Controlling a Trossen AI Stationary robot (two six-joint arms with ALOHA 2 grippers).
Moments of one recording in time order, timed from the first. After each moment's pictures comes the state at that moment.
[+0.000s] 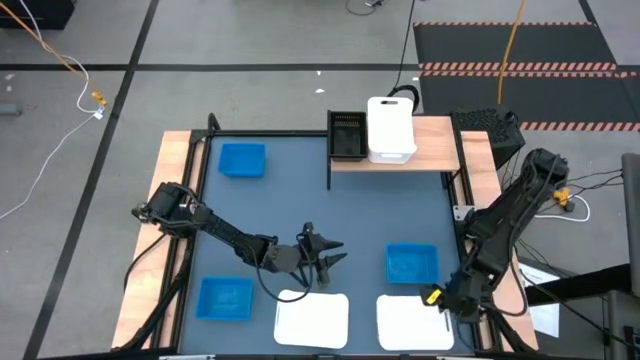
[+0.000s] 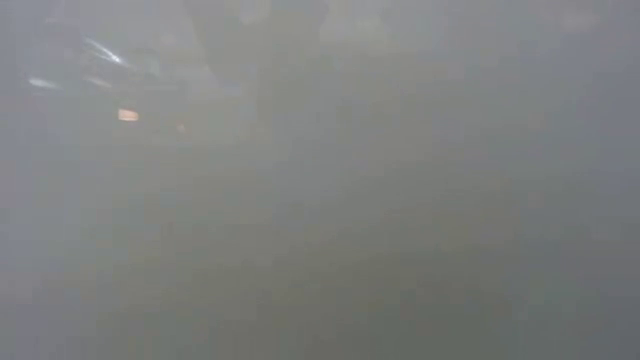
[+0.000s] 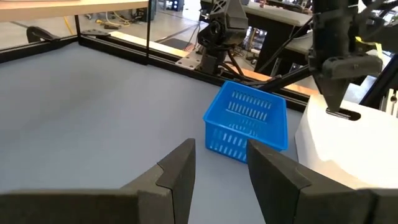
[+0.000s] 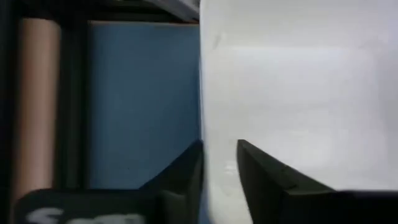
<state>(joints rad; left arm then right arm) -0.36 1.91 0.94 0.76 -0.56 -0.35 0.96 1.16 0.66 -0.55 -0.19 -0.54</state>
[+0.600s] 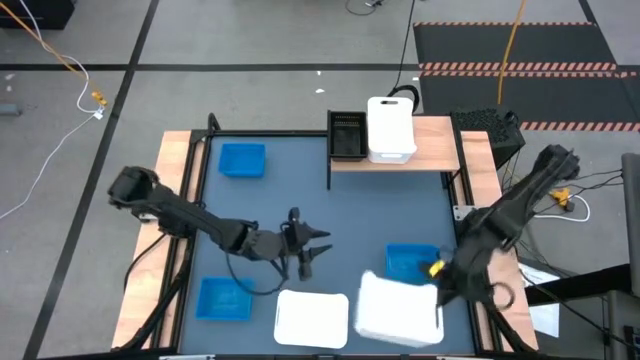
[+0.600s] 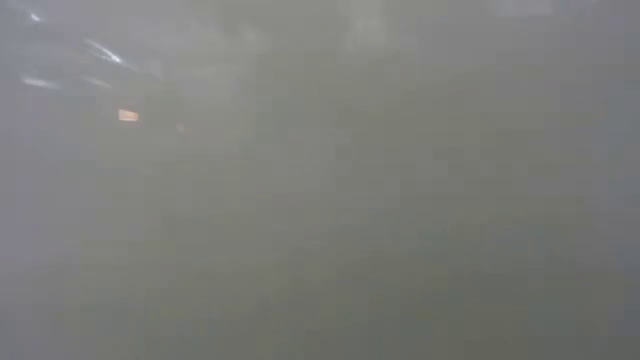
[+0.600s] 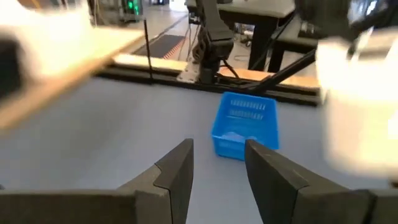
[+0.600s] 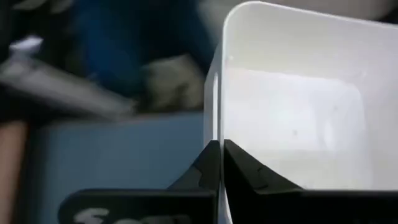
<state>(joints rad) -0.36 1.58 0.94 0.37 -0.51 -0.20 0.71 0.88 0.78 -0.54 -0.32 -0.59</state>
